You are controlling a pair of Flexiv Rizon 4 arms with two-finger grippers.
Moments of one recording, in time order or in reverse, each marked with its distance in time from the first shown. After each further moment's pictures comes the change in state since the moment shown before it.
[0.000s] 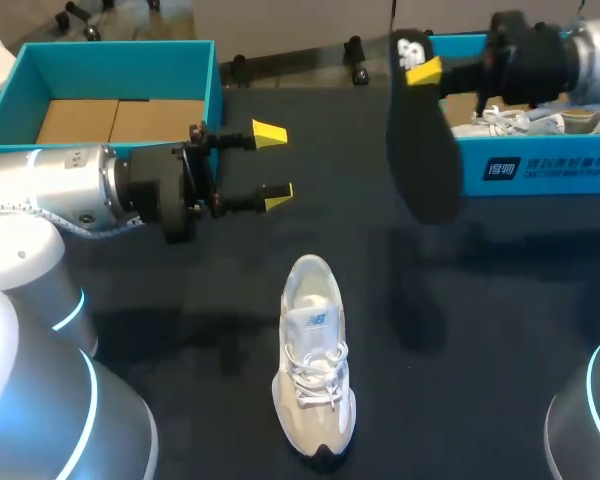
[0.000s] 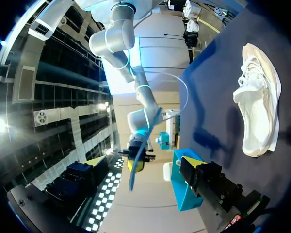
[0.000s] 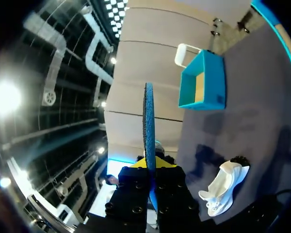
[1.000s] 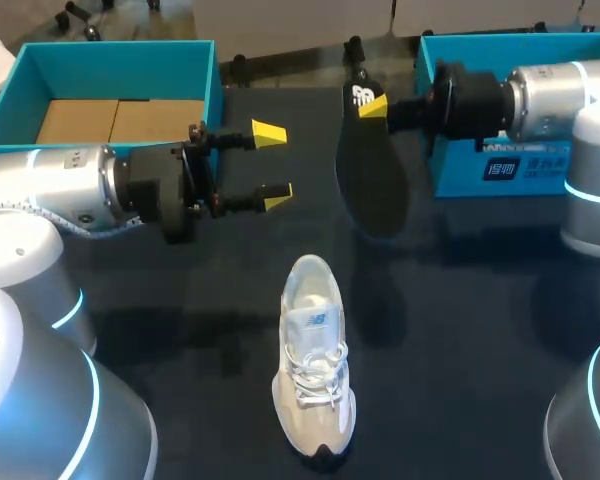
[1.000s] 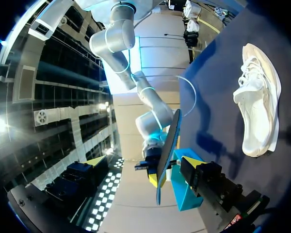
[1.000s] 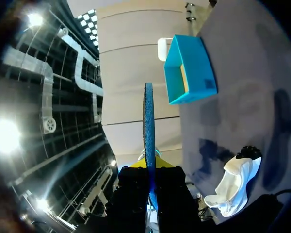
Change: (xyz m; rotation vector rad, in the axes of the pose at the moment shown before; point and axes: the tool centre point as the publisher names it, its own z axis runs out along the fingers) left arm -0.001 0.000 0.000 -0.001 0.000 -0.001; right arm -0.058 0.009 0.048 -0.010 0.035 0.234
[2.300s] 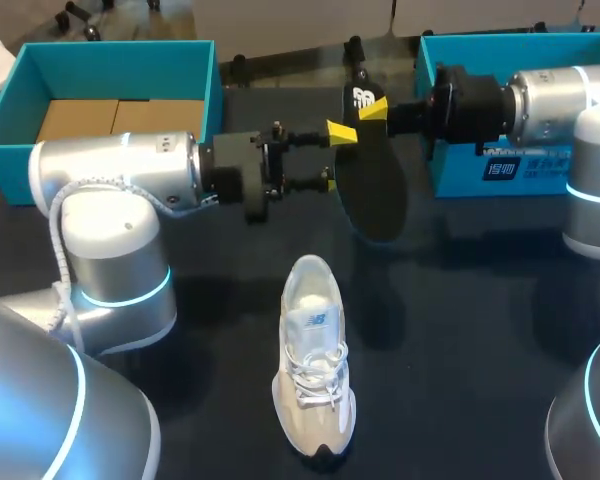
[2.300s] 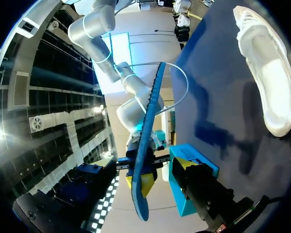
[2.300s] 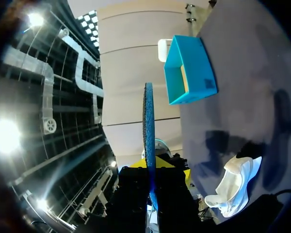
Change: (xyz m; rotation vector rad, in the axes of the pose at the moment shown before) left arm 0.043 0.047 0.088 0.014 0.040 0.058; right arm 0.000 -0.003 0.000 -0.007 0.001 -0.001
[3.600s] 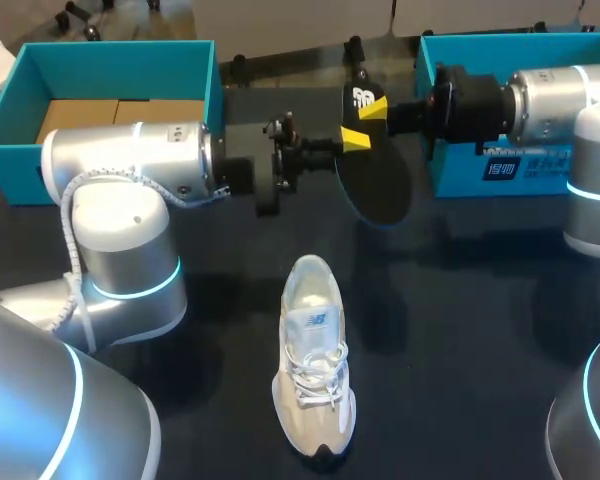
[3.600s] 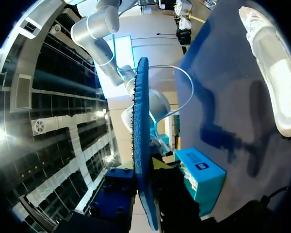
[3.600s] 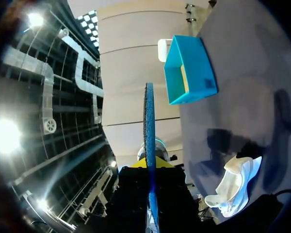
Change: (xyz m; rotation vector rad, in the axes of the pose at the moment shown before) left arm -0.017 -0.005 0.015 0.037 -0.025 0.006; right arm 0.000 0.000 0.000 0.001 -0.001 0.001
